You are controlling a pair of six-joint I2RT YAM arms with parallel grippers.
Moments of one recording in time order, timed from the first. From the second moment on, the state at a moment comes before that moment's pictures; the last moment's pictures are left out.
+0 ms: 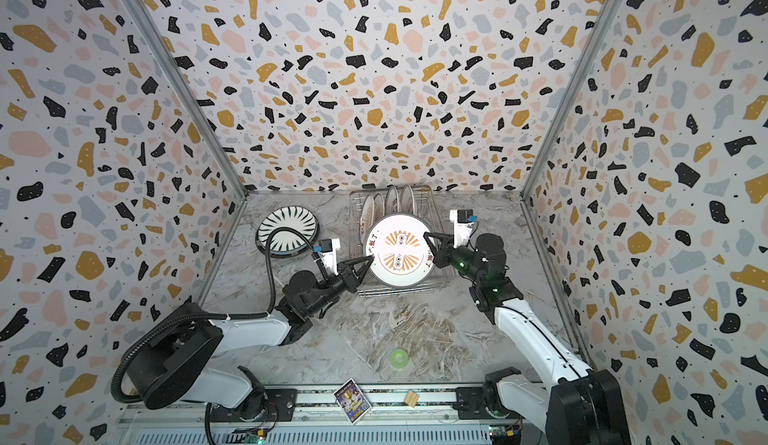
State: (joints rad) left arm -0.69 1.46 0.44 1.06 0.18 -0.73; right arm 0.29 1.08 0.66 0.32 -0.50 0.44
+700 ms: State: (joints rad) left arm -0.68 1.47 0.46 1.06 0.13 -0.80; right arm 0.36 1.13 0.65 0.36 -0.44 0.37
